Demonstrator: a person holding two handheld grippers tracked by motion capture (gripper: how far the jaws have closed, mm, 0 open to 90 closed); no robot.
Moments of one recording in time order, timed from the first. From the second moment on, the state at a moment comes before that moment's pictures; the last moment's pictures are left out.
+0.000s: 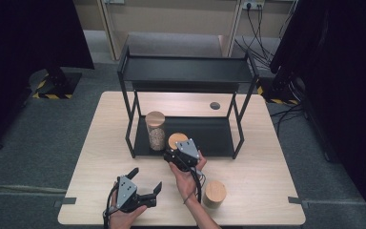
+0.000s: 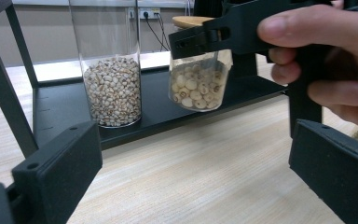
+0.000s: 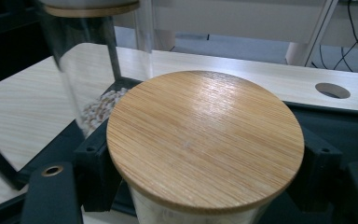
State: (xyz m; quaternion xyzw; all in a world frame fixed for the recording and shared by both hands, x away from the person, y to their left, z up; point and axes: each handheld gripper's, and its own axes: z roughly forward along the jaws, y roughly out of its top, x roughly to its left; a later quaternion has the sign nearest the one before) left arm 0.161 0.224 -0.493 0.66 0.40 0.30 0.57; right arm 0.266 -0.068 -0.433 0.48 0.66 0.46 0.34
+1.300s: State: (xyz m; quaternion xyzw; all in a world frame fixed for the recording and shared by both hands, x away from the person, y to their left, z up) left arm 0.161 0.224 -0.494 0.66 0.40 0.30 0.57; right arm 0.319 -0.050 -0.441 0.52 0.65 0.43 0.34
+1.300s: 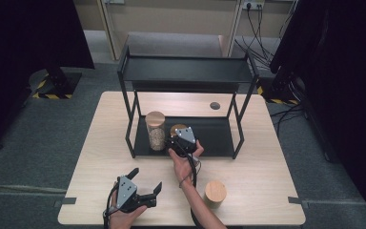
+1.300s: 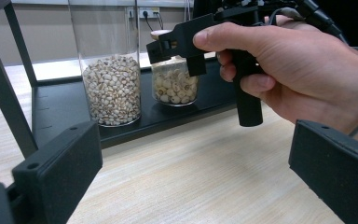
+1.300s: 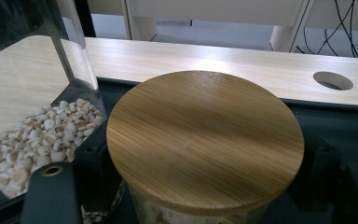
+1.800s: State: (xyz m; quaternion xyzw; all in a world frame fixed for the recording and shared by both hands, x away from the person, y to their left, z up) left arm 0.161 0.223 -0.494 0.66 0.40 0.30 0.57; right arm 0.324 -0.047 -0.446 0.52 0.66 0.42 0.34
